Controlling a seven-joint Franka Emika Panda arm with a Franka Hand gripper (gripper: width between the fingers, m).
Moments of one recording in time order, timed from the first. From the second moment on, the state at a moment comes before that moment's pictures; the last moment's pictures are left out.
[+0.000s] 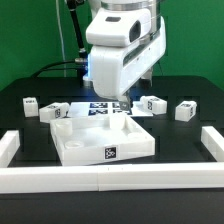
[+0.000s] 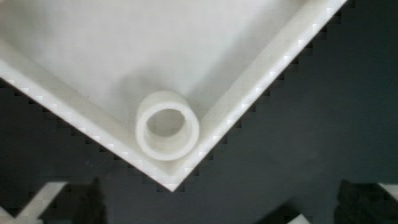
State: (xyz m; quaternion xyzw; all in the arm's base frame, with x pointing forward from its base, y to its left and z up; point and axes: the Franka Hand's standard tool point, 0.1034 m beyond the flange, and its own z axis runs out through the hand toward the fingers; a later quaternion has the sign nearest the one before) arm 0.535 0.014 0.095 -0.87 -0.49 0.06 0.08
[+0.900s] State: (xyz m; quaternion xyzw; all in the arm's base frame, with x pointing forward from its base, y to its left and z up) arm 0.516 0.010 0.090 -0.86 -0.50 0.07 0.09
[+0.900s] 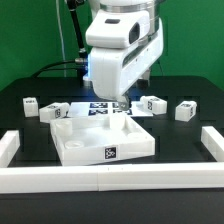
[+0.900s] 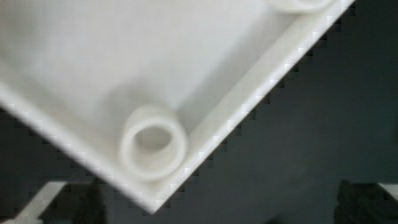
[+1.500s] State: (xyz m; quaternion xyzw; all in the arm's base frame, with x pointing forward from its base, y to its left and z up) arm 0.450 -0.057 0.067 -0.81 -0.57 0.06 0.10
